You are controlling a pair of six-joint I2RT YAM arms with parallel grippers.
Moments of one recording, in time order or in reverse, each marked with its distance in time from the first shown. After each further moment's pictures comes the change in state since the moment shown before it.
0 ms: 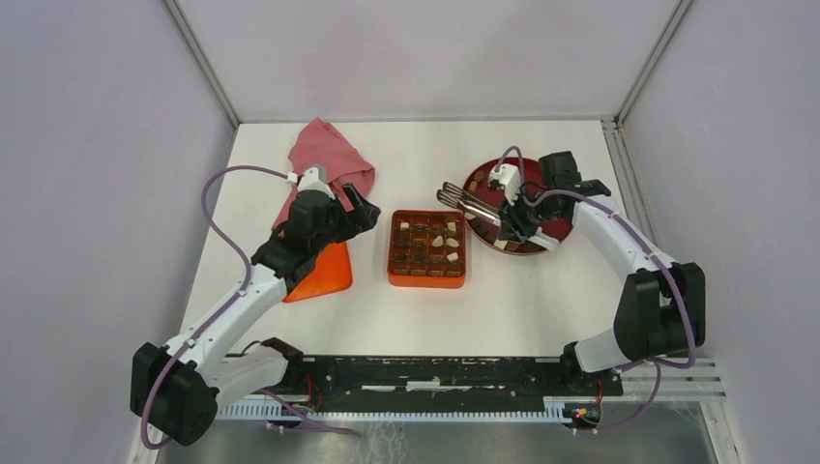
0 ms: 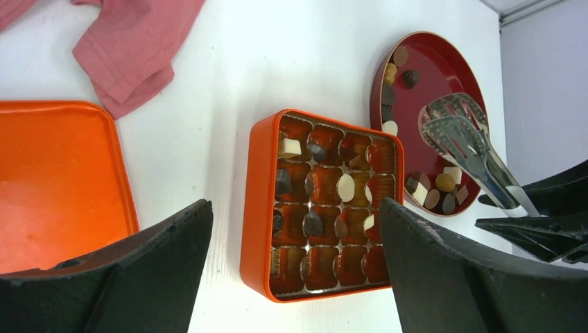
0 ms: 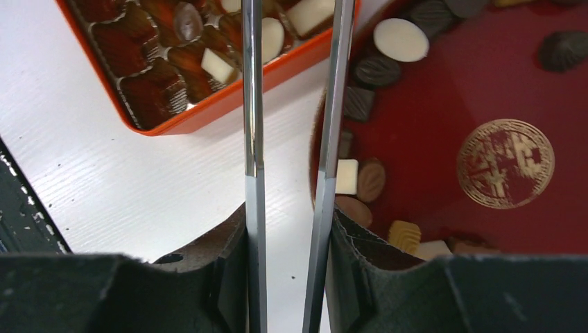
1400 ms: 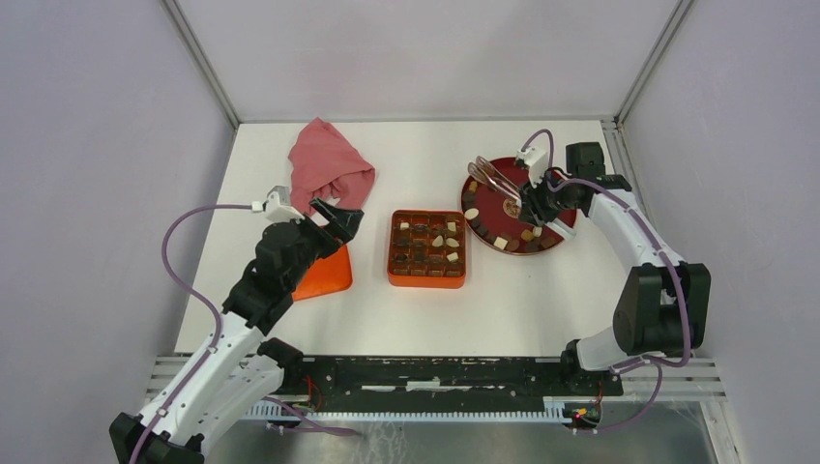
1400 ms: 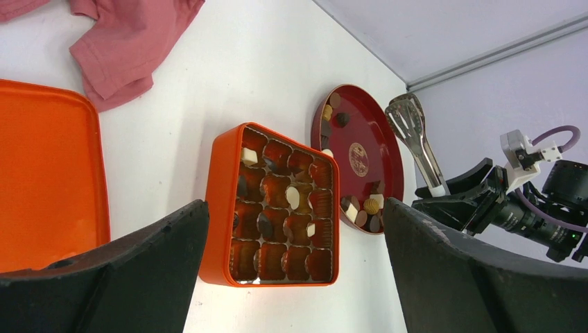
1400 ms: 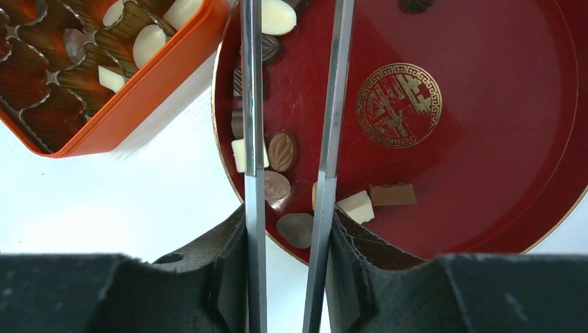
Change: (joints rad) left arm 0.000 -0.357 -0.146 0.009 -0.053 -0.169; right arm -0.171 0.016 0.049 0.054 0.076 0.080
